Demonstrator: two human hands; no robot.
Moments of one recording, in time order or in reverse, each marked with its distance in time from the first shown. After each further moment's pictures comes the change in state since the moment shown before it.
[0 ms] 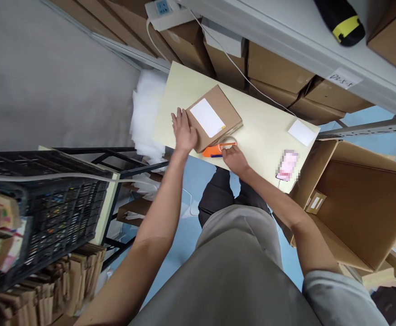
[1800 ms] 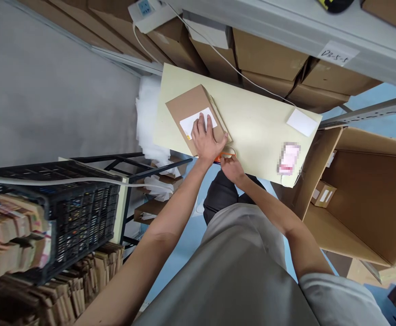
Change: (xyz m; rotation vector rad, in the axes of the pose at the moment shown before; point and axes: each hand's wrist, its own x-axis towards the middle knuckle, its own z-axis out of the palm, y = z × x) left_hand -0.067 0.038 0.067 0.534 -0.085 0.300; right_hand -0.028 -0.035 0.010 0.030 -0.190 0.034
